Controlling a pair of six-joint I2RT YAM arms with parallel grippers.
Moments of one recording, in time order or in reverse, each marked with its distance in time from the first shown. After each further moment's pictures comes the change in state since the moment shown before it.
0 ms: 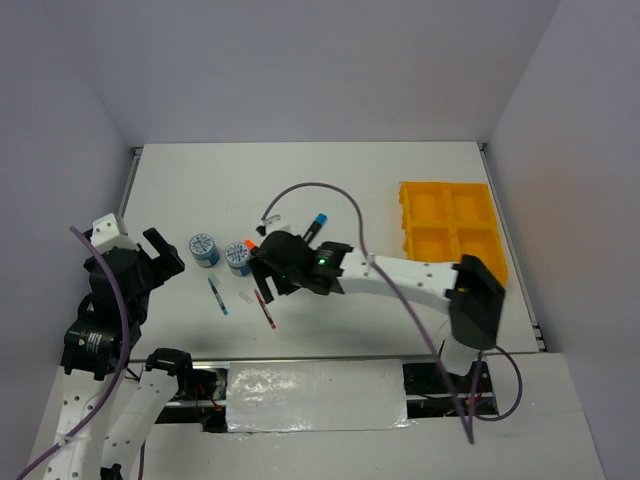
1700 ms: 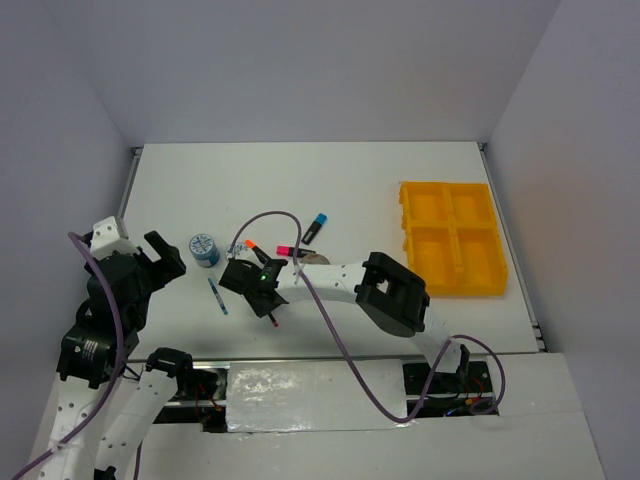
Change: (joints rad) left arm -0.057 -0.032 0.000 -0.001 -0.021 -0.002; right arm 0.078 0.525 0.301 -0.117 0.035 0.022
